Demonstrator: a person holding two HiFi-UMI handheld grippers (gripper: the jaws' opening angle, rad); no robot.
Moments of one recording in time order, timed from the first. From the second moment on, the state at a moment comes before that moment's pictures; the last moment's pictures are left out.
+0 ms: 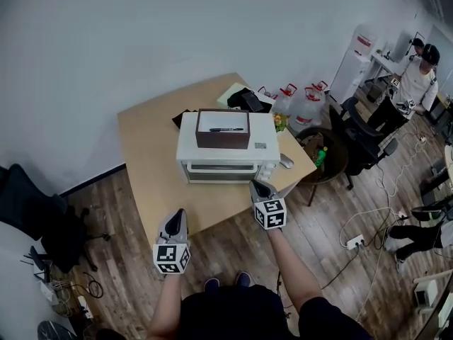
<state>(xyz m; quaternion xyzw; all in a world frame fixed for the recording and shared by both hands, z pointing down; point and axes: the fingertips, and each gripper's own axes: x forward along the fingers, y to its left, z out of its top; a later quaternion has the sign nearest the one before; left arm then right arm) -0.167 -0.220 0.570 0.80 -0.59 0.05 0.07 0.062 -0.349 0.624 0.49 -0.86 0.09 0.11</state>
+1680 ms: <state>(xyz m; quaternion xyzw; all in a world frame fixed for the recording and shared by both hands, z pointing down) -0.162 -0.201 0.578 0.80 -0.58 0.04 0.10 0.062 -0.403 0.654 0.48 -0.85 0.15 0.15</state>
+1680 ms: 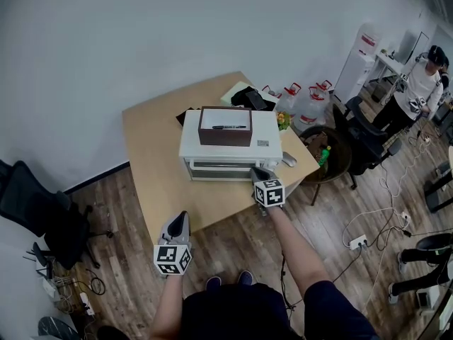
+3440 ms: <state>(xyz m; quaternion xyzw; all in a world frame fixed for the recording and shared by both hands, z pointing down) -0.151 -0.206 0.578 0.81 -0.57 0.02 0.13 0.063 -0.372 0.663 0.49 -0.85 0.13 0.14</state>
